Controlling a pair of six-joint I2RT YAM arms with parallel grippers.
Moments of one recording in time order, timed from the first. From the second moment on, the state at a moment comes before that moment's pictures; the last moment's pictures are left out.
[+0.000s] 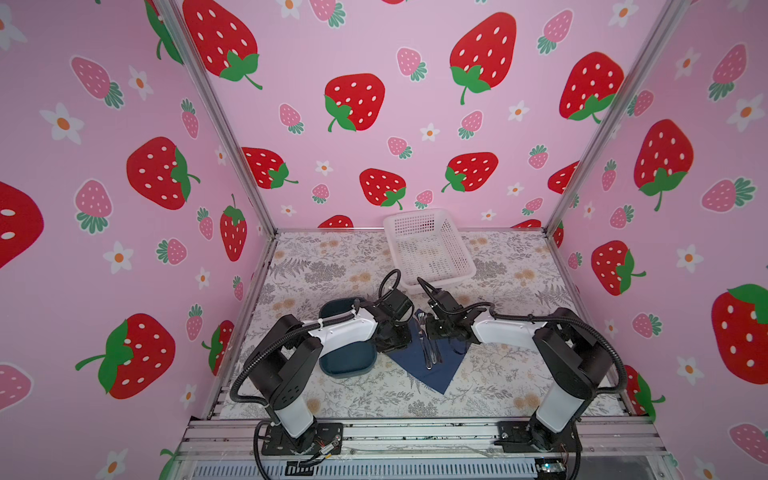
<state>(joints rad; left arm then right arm) -0.73 1.69 0.99 -0.54 0.20 -0.92 0.85 1.74 0.90 -0.17 0.06 0.54</state>
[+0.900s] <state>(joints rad) -0.76 1.41 0.85 -0.47 0.17 -0.91 0.85 1.20 0.62 -0.19 0.03 0.71</state>
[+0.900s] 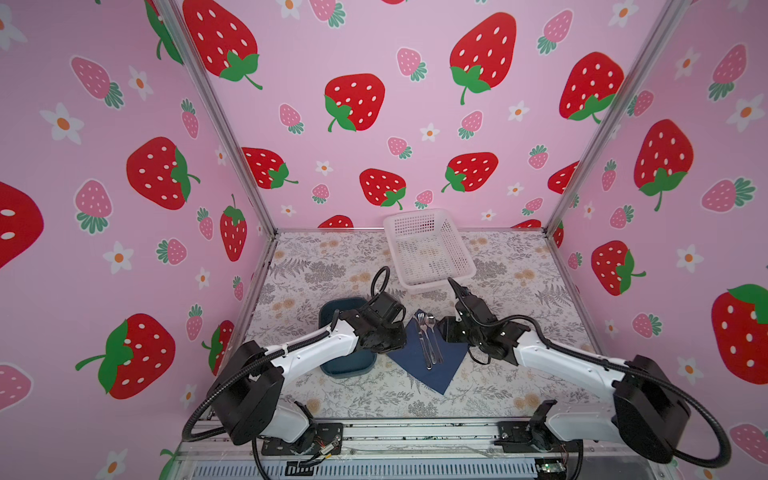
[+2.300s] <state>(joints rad) -0.89 1.12 0.68 -0.46 0.04 -0.81 1.01 1.09 0.16 0.21 -0.27 1.31</state>
